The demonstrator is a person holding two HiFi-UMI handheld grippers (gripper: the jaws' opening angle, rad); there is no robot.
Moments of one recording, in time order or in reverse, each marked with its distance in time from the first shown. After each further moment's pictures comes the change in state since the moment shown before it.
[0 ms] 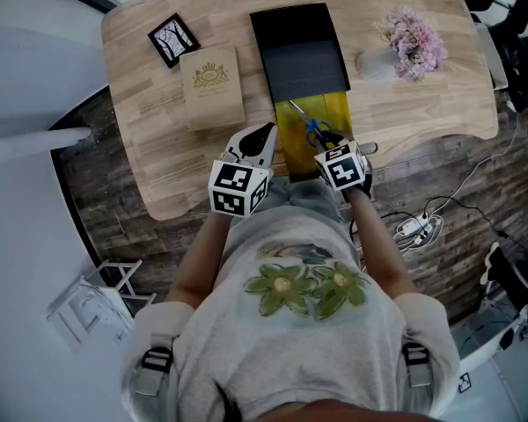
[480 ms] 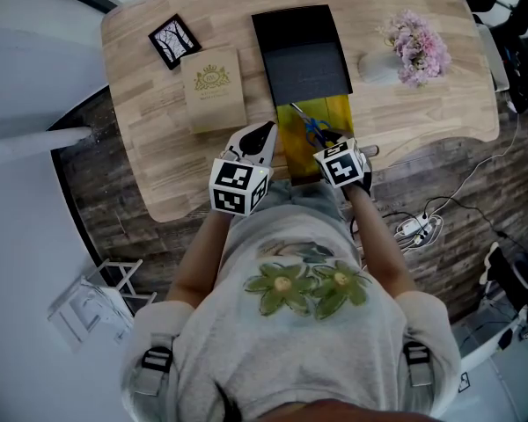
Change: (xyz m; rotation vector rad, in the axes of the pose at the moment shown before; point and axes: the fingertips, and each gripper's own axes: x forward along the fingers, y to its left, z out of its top) left arm 0.007 0.010 0.002 -0.001 0.014 0.004; right arm 0.009 -0.002 0.008 -0.014 0.034 0.015
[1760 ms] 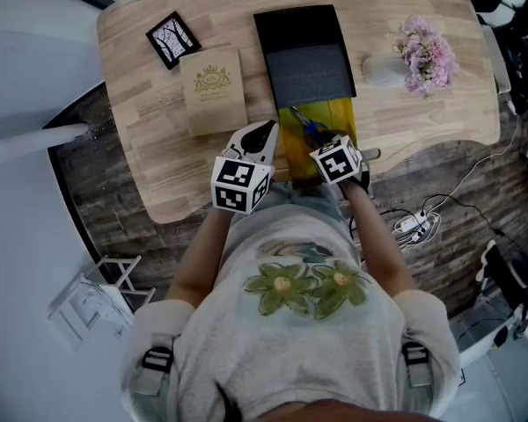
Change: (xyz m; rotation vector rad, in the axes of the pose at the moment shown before) left arm 0.016 0.015 -0.004 -0.025 0.027 -0.008; right arm 0.025 0.002 -0.005 -0.020 0.114 0.026
